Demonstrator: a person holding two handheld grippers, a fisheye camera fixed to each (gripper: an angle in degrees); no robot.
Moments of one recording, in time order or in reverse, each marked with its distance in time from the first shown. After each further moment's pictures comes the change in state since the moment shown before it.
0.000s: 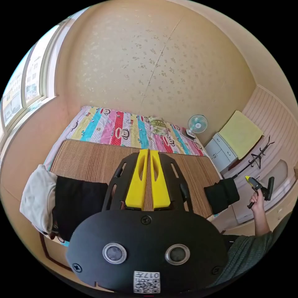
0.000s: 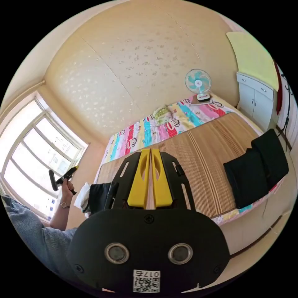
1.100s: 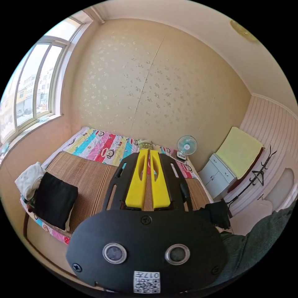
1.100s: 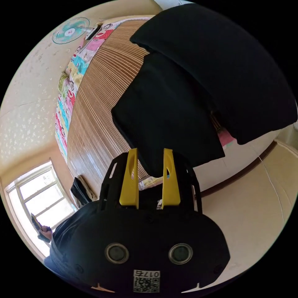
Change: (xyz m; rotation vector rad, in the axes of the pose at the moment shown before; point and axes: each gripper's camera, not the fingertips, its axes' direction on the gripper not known) left arm 0.327 0.024 -0.065 0.251 -0.078 -0.066; right arm 0.523 0.019 0.201 -0.905 0.088 0.610
